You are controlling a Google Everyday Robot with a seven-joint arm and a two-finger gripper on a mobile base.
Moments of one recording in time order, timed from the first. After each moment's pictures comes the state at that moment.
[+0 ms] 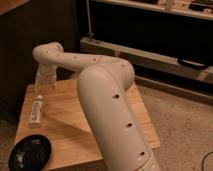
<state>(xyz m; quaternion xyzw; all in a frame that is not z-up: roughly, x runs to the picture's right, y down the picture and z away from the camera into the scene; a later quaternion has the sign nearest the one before) -0.348 -0.001 0.798 -0.39 0.07 0.62 0.68</state>
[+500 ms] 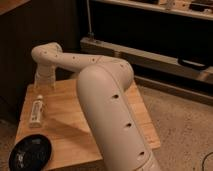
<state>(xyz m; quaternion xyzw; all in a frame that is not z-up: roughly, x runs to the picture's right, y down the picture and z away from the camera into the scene) -0.346 -0.002 0.799 -0.39 0.07 0.62 0.68</state>
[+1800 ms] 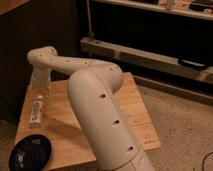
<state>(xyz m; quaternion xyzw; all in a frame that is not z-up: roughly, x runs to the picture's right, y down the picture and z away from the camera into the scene) -0.388 0.018 0.815 -0.41 0.07 0.61 0.68</state>
